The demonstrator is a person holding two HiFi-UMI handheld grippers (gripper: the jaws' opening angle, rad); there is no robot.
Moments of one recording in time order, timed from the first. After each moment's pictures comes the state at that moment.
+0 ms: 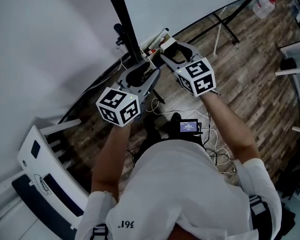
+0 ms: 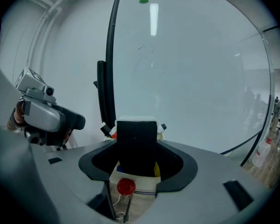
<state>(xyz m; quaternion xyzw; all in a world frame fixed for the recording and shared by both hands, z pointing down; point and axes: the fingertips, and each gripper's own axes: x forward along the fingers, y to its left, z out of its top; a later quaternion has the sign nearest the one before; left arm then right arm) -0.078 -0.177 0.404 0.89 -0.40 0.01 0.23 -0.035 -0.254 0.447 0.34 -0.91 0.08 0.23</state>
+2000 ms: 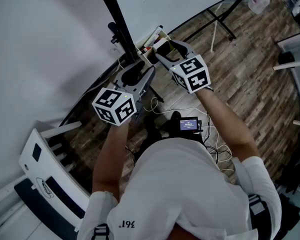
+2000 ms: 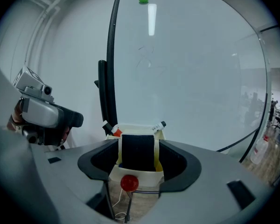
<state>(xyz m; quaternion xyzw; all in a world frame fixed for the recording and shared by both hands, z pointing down) -0.085 -0.175 0.407 0.89 -0.40 0.00 0.24 -0.037 -0.252 0.456 0.35 -0.90 0.09 0.23</state>
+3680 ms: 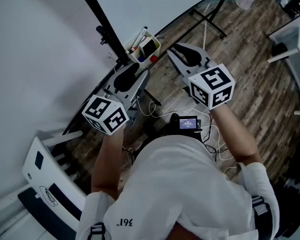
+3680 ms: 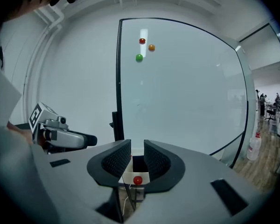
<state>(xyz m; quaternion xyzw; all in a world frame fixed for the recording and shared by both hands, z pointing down) -0.058 -0.126 0.337 0.91 -0.36 -0.04 0.19 0.031 -0.177 0.329 0.40 -0.90 0.07 0.12</state>
